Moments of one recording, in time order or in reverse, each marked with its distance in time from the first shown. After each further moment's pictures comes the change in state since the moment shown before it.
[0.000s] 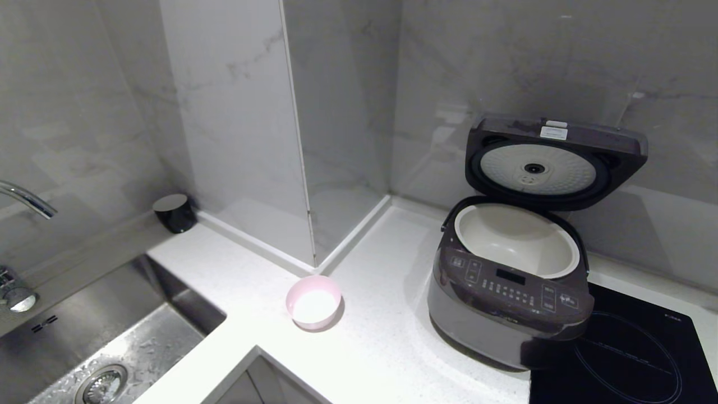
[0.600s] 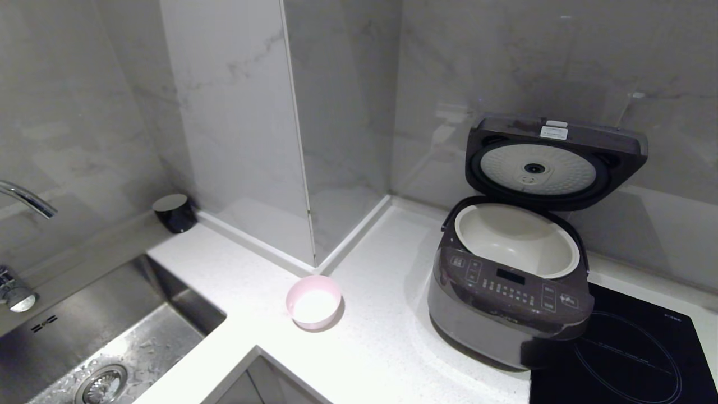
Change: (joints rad) left arm 0.077 0.257 -0.117 -0.206 0.075 -0.041; right arm 0.000 0.000 0.000 -0.001 0.000 0.000
